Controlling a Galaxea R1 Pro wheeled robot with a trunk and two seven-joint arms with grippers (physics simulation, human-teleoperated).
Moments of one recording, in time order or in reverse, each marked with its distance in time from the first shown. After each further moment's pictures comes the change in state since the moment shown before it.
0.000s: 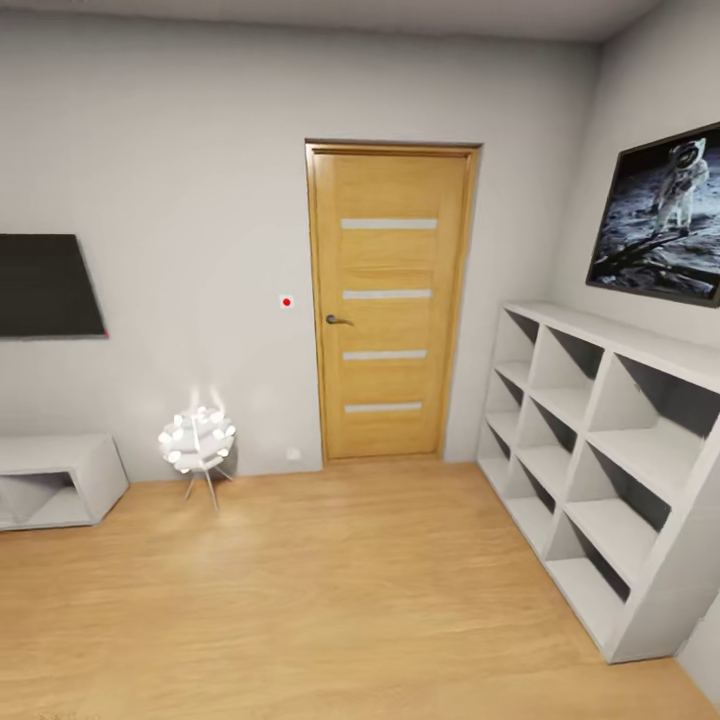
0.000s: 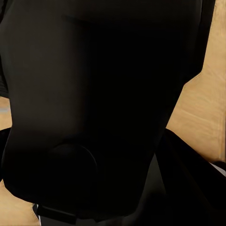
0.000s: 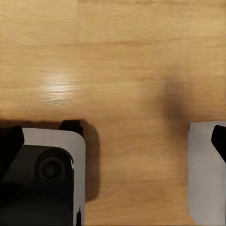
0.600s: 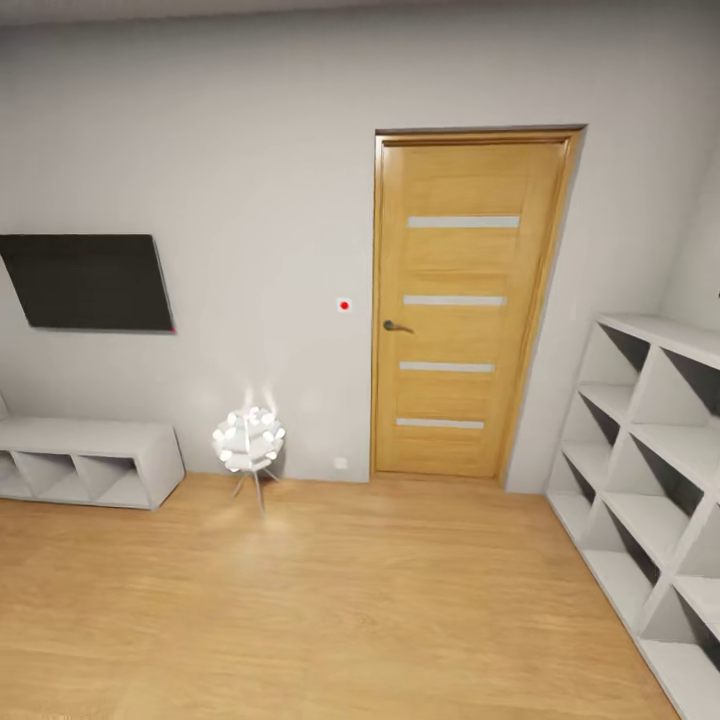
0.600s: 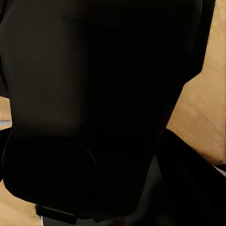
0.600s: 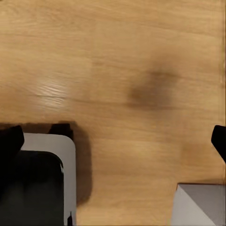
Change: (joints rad) left arm 0.000 0.005 0.001 0.000 0.012 -0.001 0.012; right arm 0.000 -0.002 0.000 0.000 -0.002 -0.011 -0.044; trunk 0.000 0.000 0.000
